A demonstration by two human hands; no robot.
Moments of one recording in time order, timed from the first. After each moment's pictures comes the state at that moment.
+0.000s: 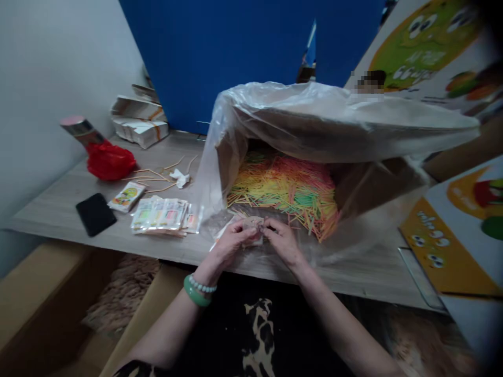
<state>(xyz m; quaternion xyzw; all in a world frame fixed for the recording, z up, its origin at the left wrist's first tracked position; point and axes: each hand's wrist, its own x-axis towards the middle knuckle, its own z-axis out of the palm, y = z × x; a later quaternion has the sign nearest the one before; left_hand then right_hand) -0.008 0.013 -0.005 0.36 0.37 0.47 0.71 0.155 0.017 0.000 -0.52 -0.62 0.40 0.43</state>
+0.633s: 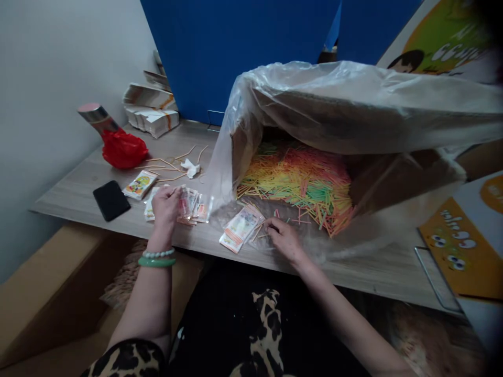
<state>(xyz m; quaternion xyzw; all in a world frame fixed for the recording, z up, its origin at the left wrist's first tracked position) -0.185 0.055 0.024 0.47 0.75 0.42 0.19 0.147 0.008 -0.020 -0.56 -0.66 0.38 0.31</state>
